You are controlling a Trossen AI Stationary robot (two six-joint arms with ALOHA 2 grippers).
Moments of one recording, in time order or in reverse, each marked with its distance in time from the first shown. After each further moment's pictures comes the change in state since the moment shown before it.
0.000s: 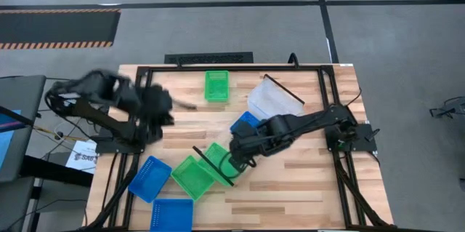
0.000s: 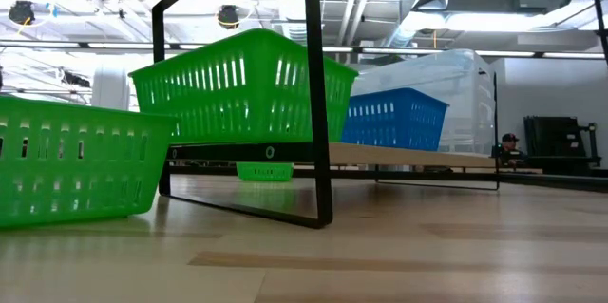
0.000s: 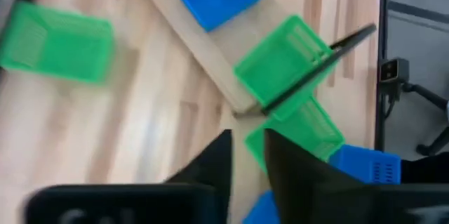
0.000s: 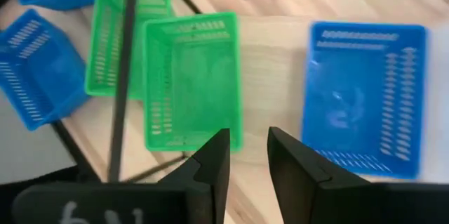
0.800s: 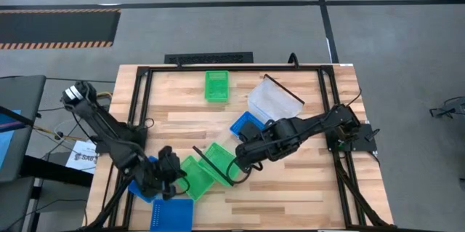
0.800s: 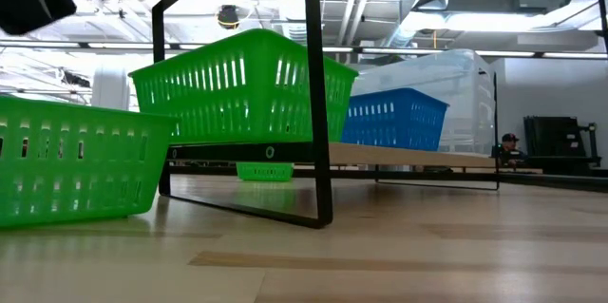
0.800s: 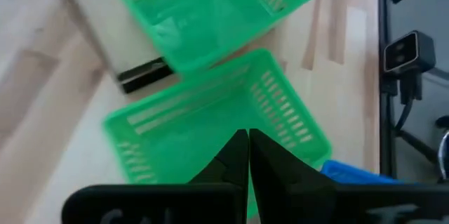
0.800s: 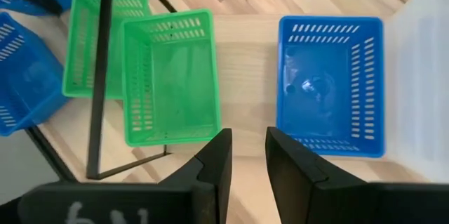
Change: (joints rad) left arm -0.645 0.039 -0.905 0.942 -0.442 -0.644; right arm 0.043 -0.020 -0.001 -0.097 0.089 0.061
